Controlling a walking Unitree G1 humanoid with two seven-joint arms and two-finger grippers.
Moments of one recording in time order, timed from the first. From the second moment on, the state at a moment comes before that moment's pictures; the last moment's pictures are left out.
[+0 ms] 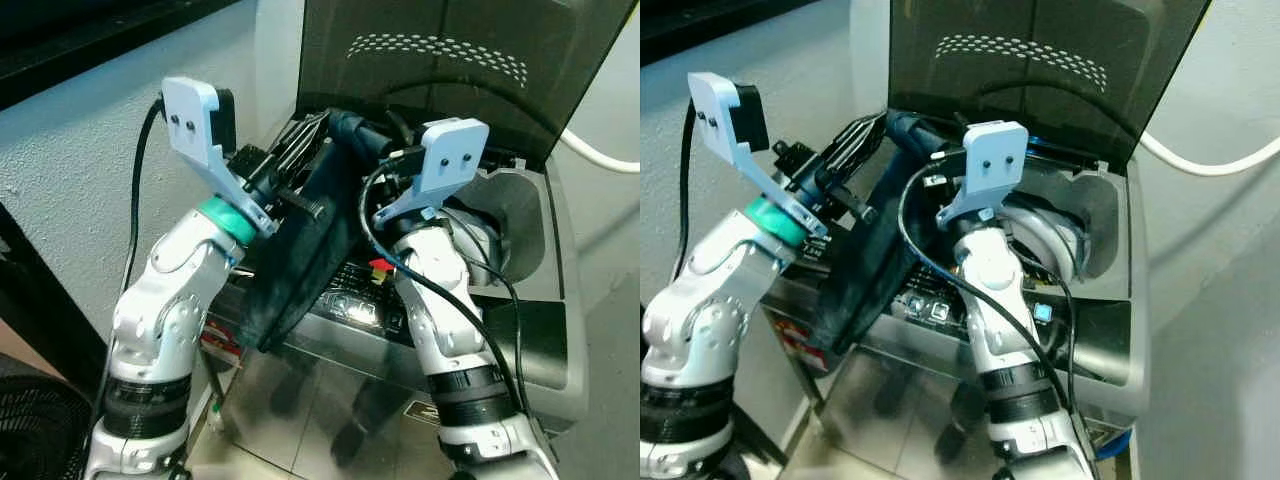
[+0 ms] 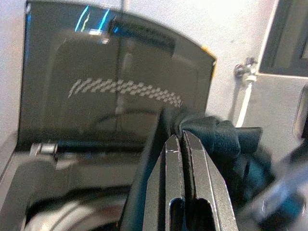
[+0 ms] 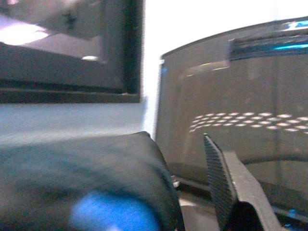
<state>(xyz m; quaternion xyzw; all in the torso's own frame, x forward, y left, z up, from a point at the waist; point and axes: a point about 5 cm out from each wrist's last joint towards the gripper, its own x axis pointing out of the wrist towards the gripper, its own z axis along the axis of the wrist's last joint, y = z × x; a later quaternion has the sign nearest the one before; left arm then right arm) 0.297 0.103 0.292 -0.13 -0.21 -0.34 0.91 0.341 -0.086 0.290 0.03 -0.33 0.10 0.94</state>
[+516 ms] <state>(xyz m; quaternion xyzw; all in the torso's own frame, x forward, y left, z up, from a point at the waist) 0.255 0.129 0.229 0.02 -0.16 -0.24 0.96 0.372 -0.142 0.280 0.02 -0.27 -0.06 0.96</state>
